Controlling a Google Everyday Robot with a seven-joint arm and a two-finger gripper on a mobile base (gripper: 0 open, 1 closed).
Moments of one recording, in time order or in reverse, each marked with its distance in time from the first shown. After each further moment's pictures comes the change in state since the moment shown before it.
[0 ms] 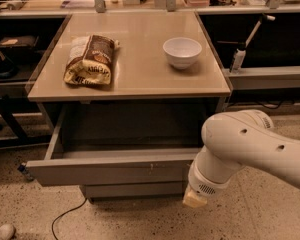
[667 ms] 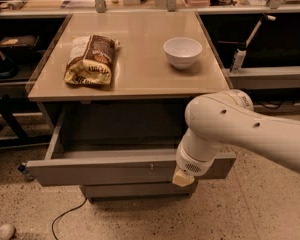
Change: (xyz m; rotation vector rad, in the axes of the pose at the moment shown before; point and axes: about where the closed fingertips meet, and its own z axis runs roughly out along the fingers) arm -0.037 -0.039 -0.010 0.057 0.001 -0.051
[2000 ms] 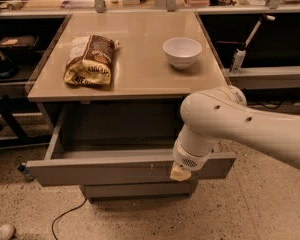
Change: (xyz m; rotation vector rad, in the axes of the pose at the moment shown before) arm -0.011 -0.015 0.003 0.011 0.004 -0.017
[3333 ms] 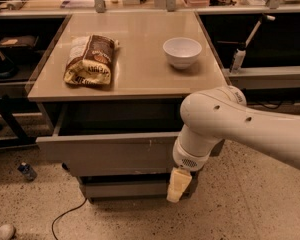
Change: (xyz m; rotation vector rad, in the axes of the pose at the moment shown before) arm 0.000 0.000 0.000 0.000 0.000 0.000
